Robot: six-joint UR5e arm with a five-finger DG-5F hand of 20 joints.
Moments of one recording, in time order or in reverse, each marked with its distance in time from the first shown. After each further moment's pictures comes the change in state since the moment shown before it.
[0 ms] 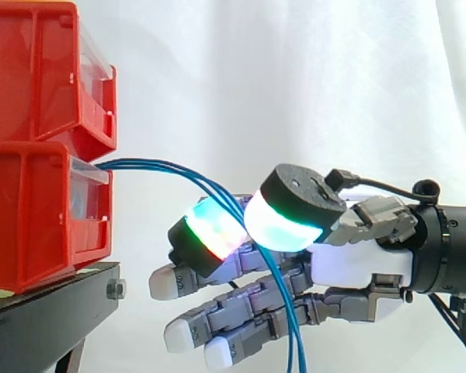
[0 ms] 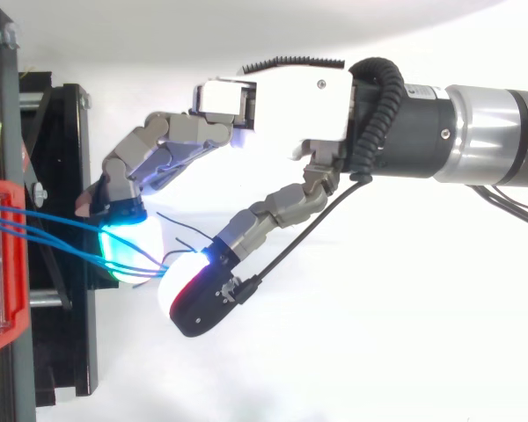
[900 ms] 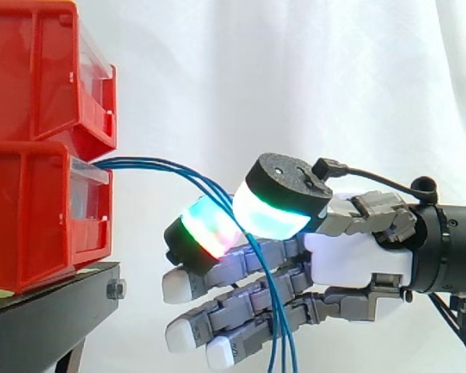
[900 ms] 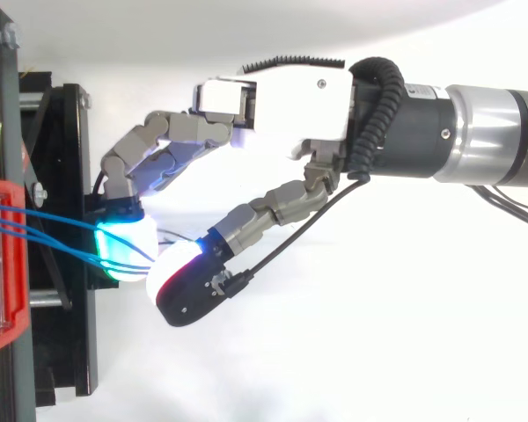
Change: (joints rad) arm 0.000 0.000 0.000 0.000 0.002 -0.002
